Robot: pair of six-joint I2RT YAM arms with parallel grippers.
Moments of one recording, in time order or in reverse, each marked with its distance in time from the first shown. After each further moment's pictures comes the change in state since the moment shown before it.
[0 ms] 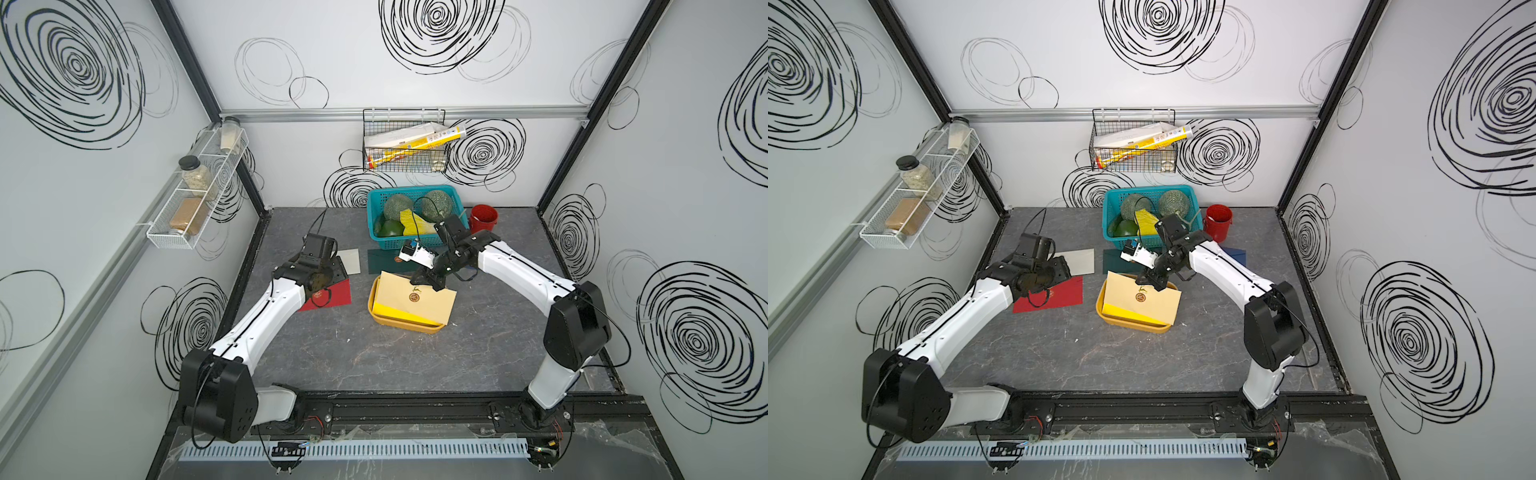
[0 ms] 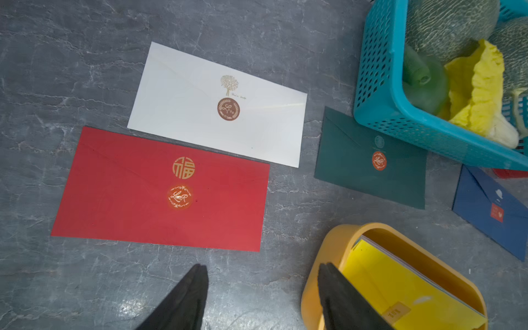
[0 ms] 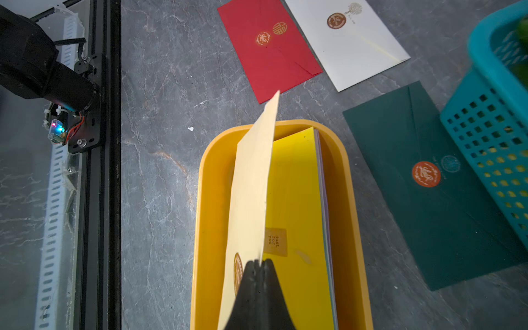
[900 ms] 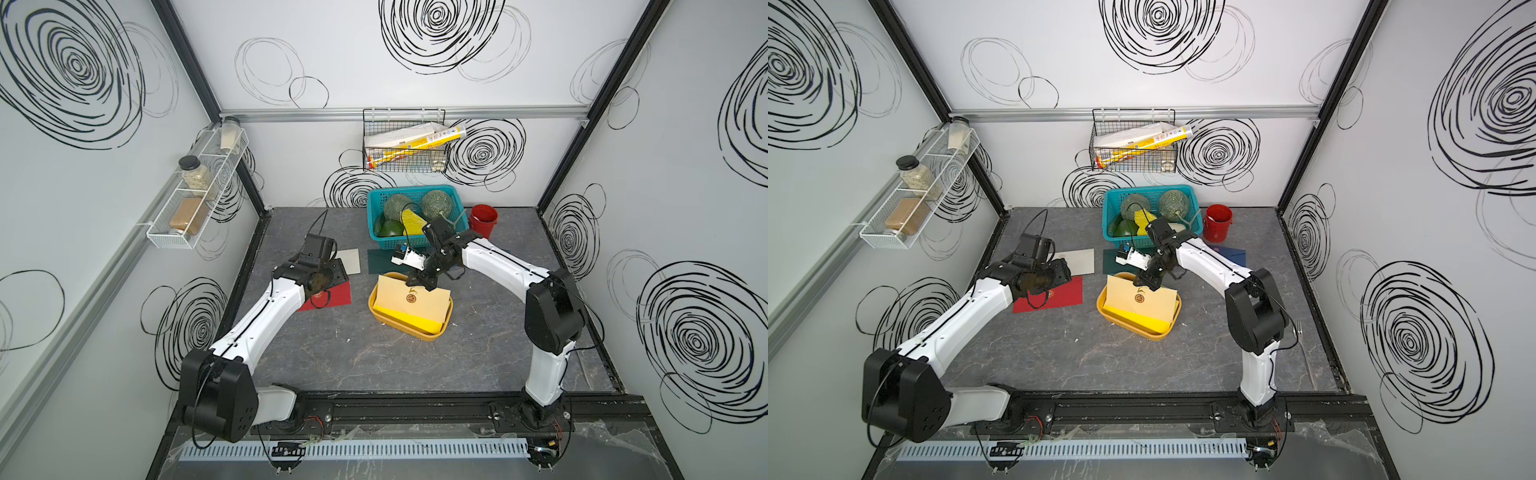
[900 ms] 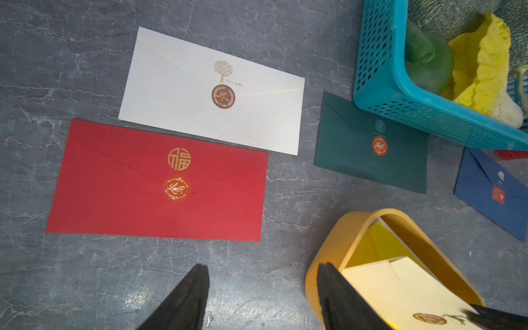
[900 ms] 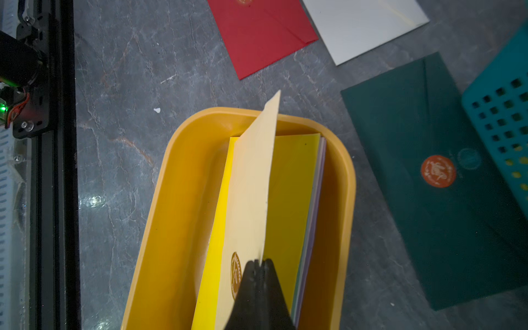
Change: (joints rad) left arm 0.013 0.001 0.000 -0.011 0.031 0.025; right arm 0.012 0.117 0.044 0.003 0.074 -0.023
